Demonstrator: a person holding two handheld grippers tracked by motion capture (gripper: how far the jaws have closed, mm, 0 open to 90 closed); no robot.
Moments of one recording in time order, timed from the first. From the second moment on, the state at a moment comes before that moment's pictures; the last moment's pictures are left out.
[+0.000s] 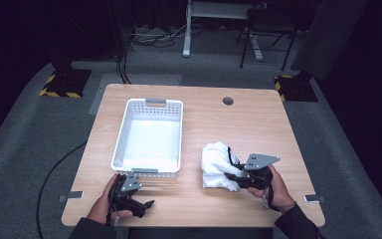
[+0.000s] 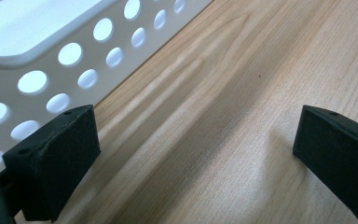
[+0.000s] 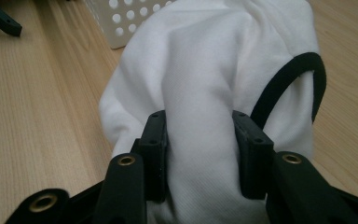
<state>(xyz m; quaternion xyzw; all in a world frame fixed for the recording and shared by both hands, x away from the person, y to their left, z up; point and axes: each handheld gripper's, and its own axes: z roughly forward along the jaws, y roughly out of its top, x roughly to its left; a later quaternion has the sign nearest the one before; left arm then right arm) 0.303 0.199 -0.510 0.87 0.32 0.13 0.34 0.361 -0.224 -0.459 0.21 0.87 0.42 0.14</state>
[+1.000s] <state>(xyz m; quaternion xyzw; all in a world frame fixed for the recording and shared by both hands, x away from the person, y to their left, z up) 0.303 0.199 -0.510 0.87 0.32 0.13 0.34 0.365 -0.226 -0.442 0.22 0.86 0.44 0.16</state>
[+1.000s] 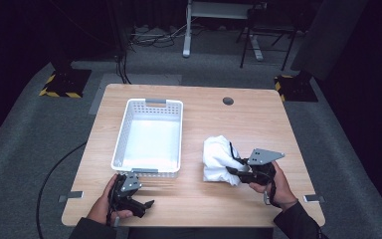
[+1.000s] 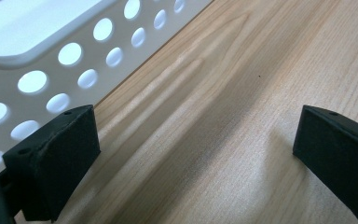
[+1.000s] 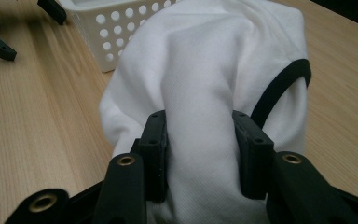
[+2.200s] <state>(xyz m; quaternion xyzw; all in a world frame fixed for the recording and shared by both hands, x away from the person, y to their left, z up) 0.303 0.199 -0.510 0.87 0.32 0.13 0.34 0.382 -0.208 -0.399 0.21 0.85 0.46 0.18</state>
